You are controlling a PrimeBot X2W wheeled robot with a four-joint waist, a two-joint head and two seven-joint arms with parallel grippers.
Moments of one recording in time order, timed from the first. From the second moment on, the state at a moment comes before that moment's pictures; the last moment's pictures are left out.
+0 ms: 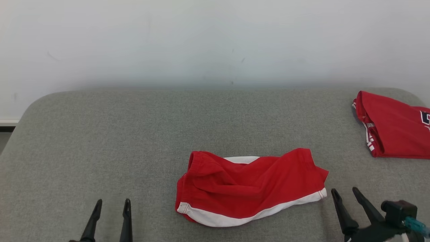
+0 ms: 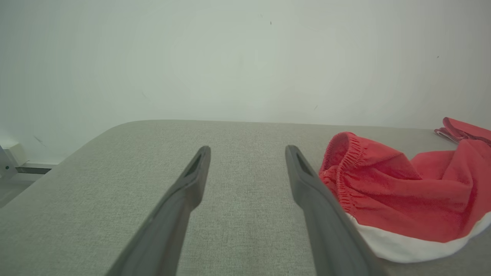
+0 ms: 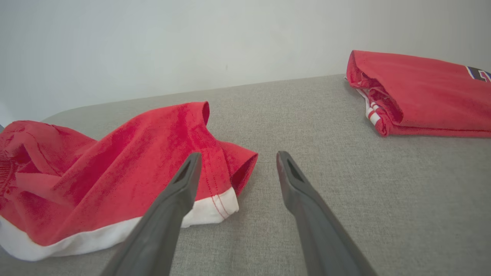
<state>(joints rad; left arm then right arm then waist) 0.06 0.06 0.01 0.12 -0.13 -0.13 -0.26 -0.15 -0.45 0.30 0.50 0.63 0.13 -0.26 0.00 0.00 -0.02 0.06</state>
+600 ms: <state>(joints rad) -0.08 0.24 -0.37 0.36 -0.30 -0.13 -0.26 -0.17 -0.44 0.36 0.55 0.53 0.13 -0.23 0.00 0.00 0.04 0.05</state>
